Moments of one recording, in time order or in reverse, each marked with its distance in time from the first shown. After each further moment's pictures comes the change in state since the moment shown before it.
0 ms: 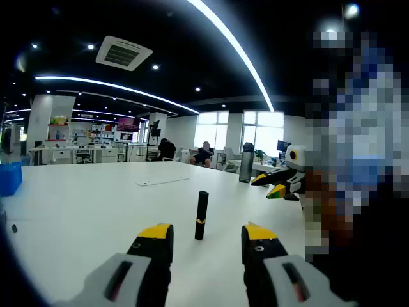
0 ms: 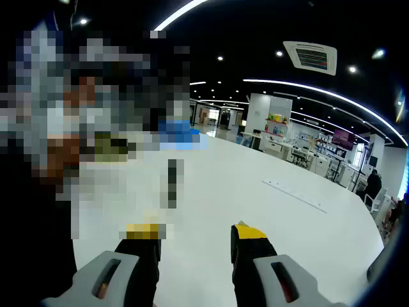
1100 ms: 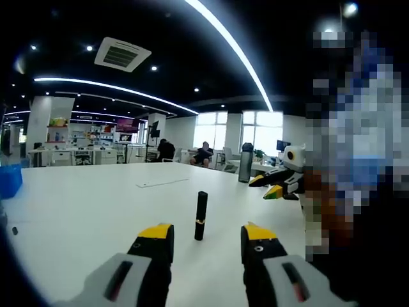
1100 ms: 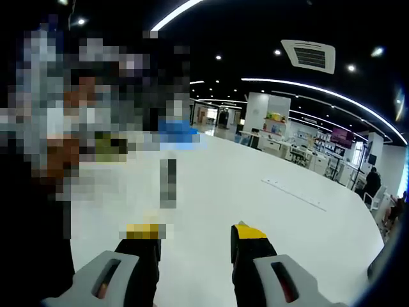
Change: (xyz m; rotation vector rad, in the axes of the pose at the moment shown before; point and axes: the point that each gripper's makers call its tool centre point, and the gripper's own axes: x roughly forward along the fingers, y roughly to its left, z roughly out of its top) left arm -0.001 -0.001 0.001 0.007 -0.001 0.006; right arm 0.002 -0.011 -0.003 0.007 0.011 -0.005
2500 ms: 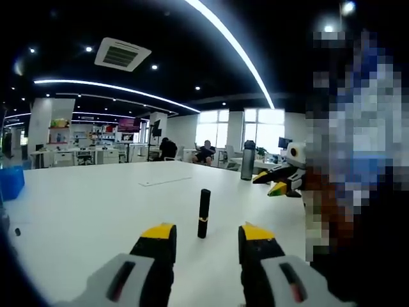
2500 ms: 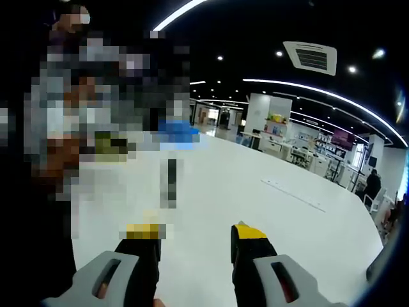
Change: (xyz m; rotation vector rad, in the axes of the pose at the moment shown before) left arm -0.002 0.003 -0.002 0.010 0.008 0.014; right arm -0.003 0.015 0.001 -0.014 0.000 0.012
